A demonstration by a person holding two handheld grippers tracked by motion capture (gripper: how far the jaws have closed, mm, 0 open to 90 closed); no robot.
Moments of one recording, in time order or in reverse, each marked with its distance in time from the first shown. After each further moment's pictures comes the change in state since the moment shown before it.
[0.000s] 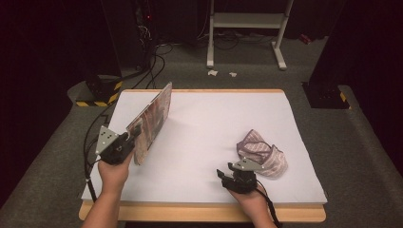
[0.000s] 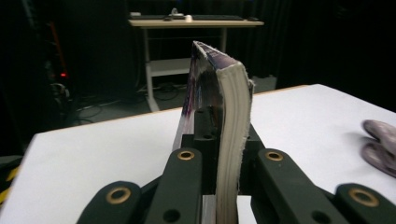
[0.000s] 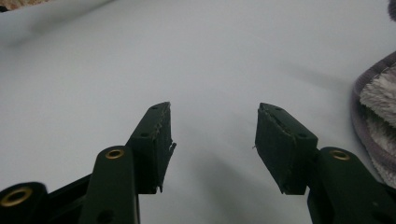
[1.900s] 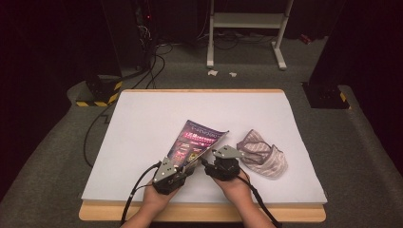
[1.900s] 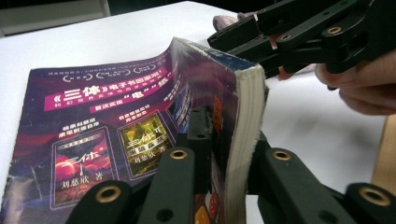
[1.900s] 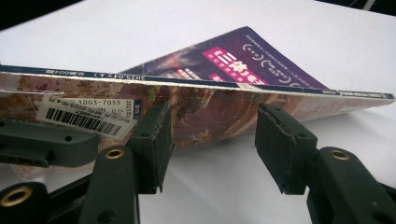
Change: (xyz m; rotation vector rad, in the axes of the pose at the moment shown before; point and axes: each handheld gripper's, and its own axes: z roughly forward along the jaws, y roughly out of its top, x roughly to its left) left arm -0.113 -0.081 0.038 0.200 -0.412 0.087; right arm 0.031 0.050 0.029 -0.054 0.003 -0.094
